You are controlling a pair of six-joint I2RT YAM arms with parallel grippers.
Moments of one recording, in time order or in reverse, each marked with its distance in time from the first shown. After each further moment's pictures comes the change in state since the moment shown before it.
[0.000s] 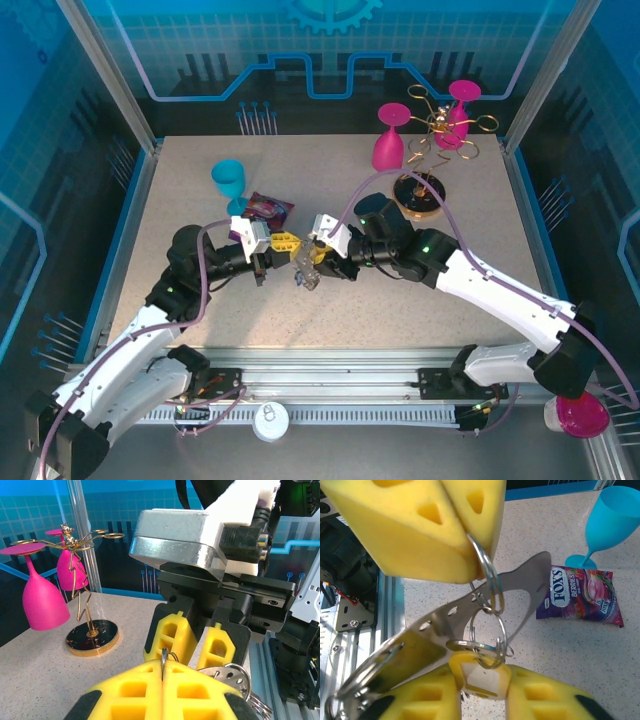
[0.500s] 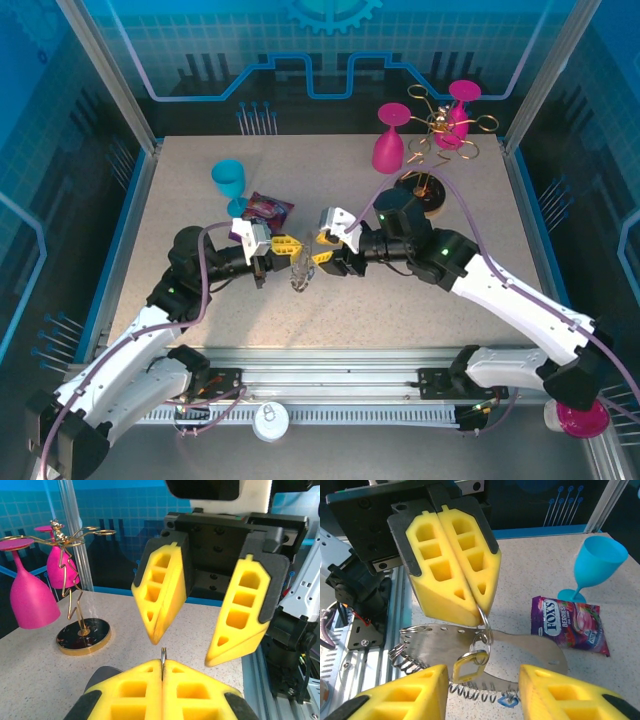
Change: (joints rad) left arm 0.000 0.002 -0.014 0.007 0.045 -0.004; right arm -0.036 -0.072 0.002 0.049 -0.094 -0.014
